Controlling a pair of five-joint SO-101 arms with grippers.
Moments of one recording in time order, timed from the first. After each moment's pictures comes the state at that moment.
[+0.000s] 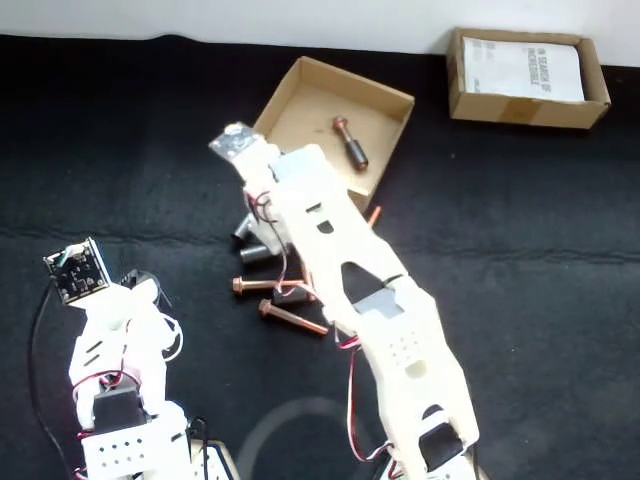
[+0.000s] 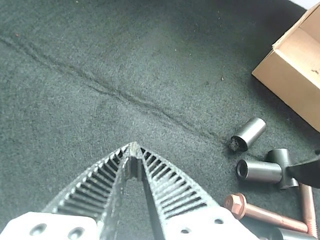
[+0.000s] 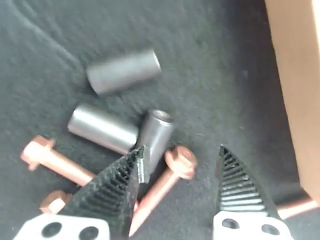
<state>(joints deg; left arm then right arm) -18.9 -101.8 96.1 45.2 17.2 -38.8 43.4 -35.2 78.9 14.7</state>
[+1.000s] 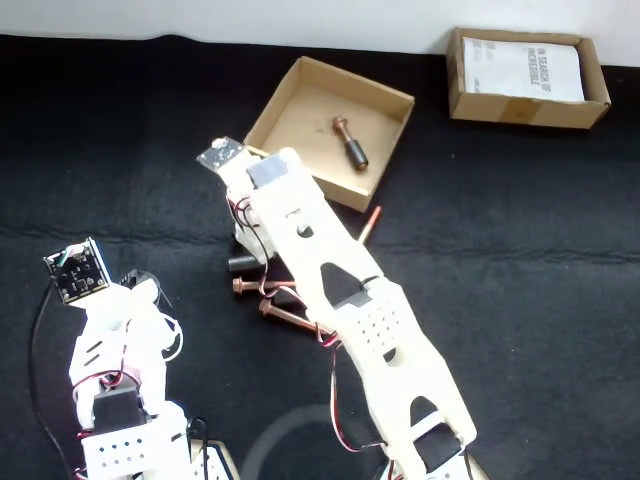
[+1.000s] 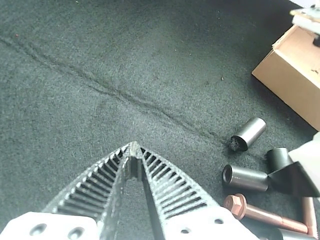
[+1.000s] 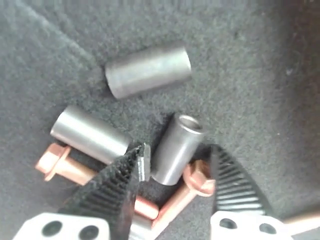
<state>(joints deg) -18.9 -101.8 96.1 45.2 17.2 -41.1 56.2 -53.1 90.6 11.6</state>
